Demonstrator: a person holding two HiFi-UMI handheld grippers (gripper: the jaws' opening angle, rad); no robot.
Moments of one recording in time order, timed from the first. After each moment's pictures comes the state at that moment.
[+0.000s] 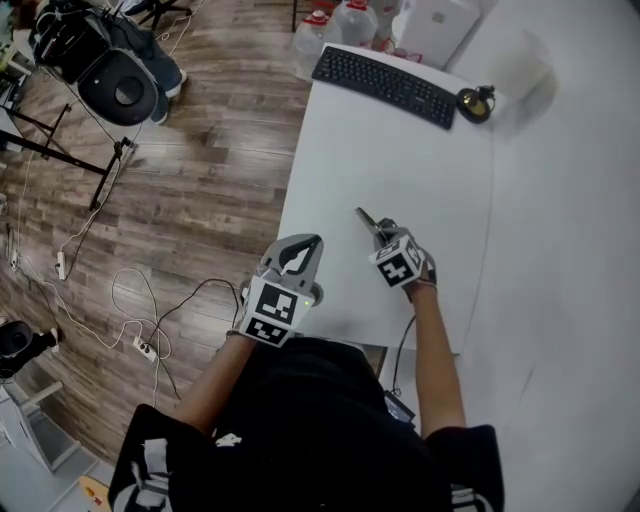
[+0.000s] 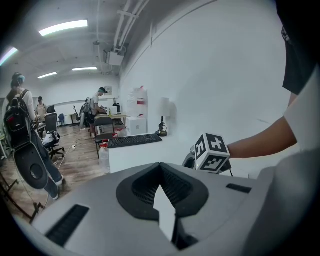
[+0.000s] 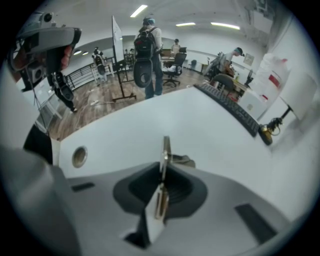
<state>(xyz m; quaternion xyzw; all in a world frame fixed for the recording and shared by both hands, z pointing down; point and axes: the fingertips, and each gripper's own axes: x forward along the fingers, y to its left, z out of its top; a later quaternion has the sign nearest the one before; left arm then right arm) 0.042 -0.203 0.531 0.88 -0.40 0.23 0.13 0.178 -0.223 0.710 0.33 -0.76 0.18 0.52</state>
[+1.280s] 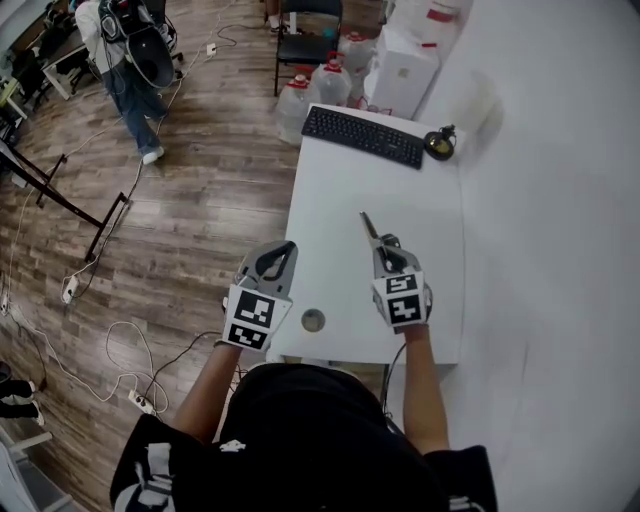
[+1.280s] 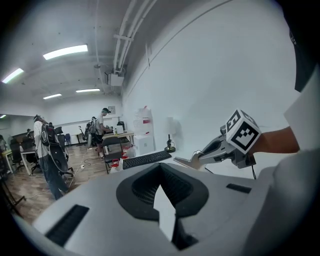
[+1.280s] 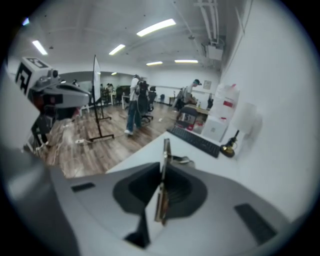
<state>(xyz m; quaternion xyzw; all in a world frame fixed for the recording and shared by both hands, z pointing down) -0.020 -0.204 0.450 0.88 -0.43 0.17 0.04 0.157 -0.215 0.536 0.52 -0.78 0.14 0.33</state>
